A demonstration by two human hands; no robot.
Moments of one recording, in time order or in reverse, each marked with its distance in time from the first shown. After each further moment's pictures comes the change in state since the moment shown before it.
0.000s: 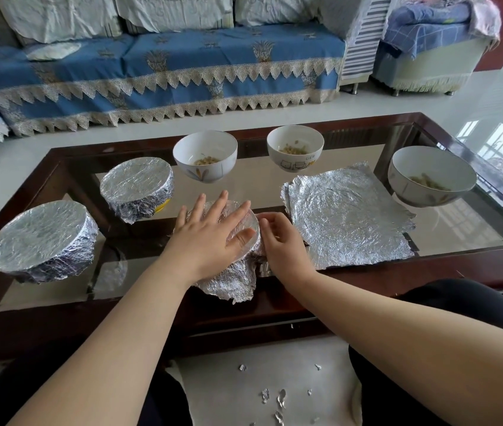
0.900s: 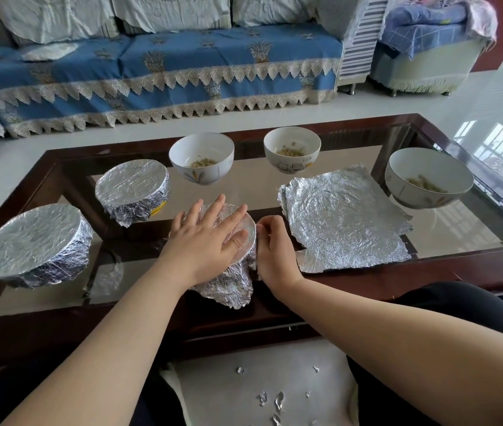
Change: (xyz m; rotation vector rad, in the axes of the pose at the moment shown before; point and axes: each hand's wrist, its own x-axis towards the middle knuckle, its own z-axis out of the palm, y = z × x) left_hand 0.003 -0.002 0.007 0.007 0.041 -0.004; right_hand 0.002 0.013 0.011 -0.148 0.059 -0.088
